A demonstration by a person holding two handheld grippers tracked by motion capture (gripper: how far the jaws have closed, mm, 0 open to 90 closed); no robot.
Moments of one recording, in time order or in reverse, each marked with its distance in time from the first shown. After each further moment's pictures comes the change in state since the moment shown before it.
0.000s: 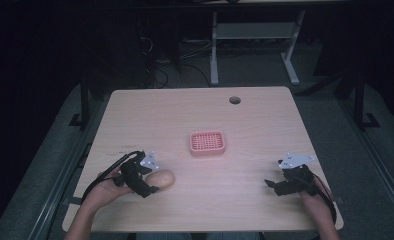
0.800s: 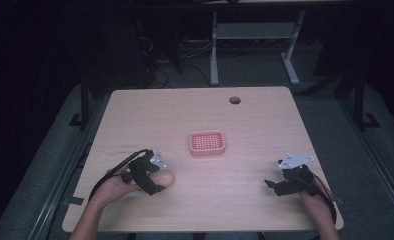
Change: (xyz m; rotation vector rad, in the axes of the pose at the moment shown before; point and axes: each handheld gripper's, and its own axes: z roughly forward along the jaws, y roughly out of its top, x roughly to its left) left arm 0.005 0.015 0.020 0.048 -0.032 0.003; right arm 0.001 0.001 -0.001 0.002 0.000 -0.003
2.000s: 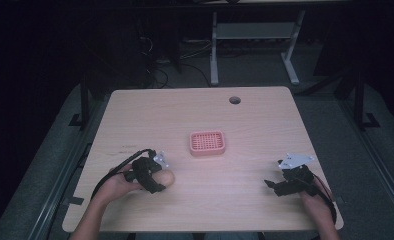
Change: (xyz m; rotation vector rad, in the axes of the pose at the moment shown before) left arm 0.005 0.002 0.010 0.038 -0.054 -0.011; right arm 0.001 0.000 0.000 -0.001 0.000 0.003
